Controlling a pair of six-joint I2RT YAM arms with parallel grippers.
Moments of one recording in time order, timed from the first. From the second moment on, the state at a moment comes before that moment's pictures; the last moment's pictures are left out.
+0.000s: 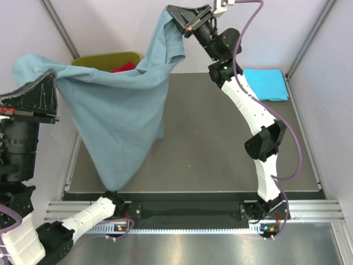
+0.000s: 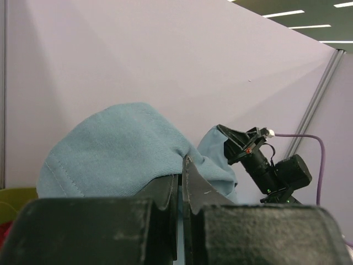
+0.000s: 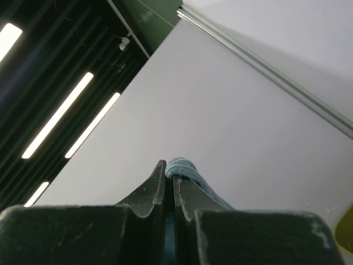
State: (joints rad) left arm -0.51 0.86 1.96 -0.52 -0.29 -0.15; right arm 0.55 2.10 2.39 0.44 -0.26 1.36
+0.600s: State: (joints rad) left arm -0.51 0.98 1.79 -0.43 -0.03 -0.23; right arm 0.34 2.09 2.21 0.44 -0.43 1.46
